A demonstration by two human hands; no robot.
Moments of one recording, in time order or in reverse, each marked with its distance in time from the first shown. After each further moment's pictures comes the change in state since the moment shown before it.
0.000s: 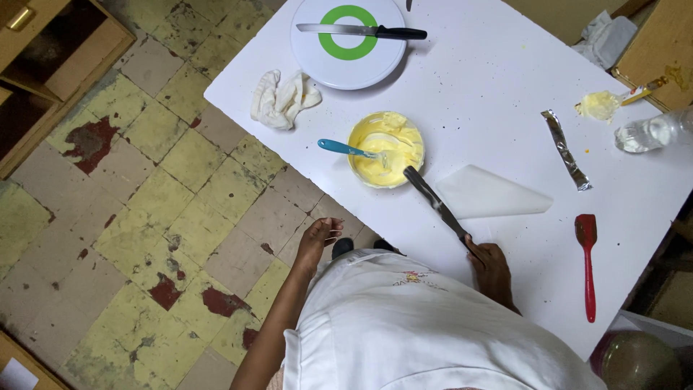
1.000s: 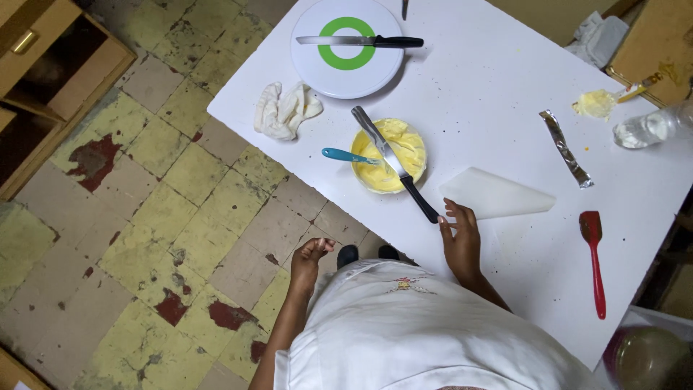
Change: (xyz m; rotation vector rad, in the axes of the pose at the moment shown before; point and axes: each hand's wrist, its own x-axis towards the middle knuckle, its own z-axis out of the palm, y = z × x) left_hand -0.028 0.006 -0.019 0.037 0.102 0.140; right_hand 0.057 -0.158 0.005 0.182 0.096 -0.041
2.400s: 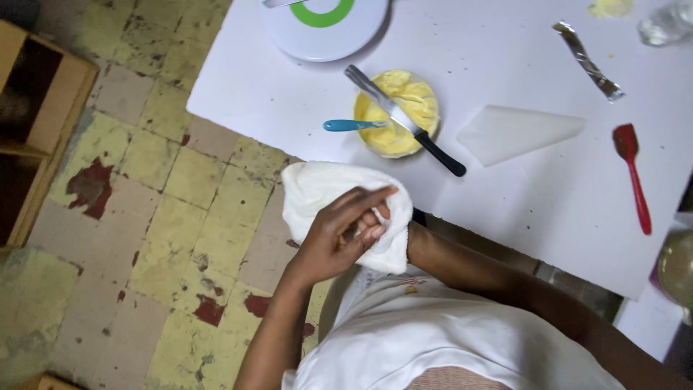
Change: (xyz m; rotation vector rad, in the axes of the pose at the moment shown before) left_hand -0.031 0.222 0.018 0.053 -0.840 0.464; right_hand -0.071 -0.125 0.165 0.994 -0.422 -0.151
